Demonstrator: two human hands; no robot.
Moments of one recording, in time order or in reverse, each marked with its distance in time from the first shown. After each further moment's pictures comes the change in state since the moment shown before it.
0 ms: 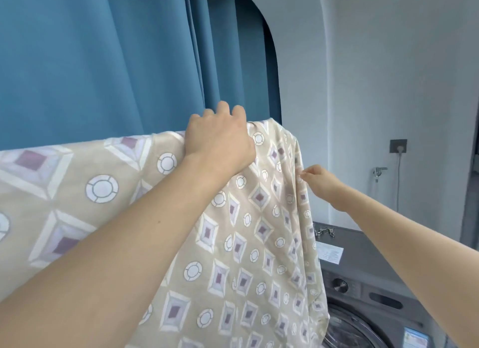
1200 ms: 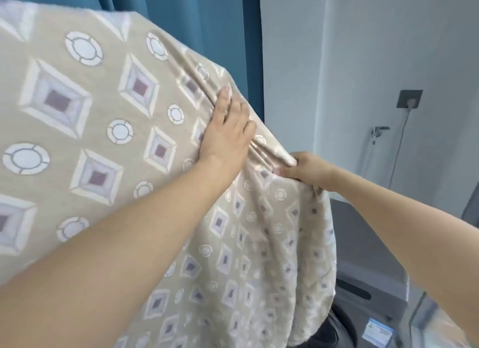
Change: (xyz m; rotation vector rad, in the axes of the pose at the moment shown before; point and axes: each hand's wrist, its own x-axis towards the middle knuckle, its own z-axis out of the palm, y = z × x) left_hand 0.059 0.222 0.240 0.506 -0.201 0.368; right_hand 0.173 0.204 -0.044 -0.043 -0.460 -0.046
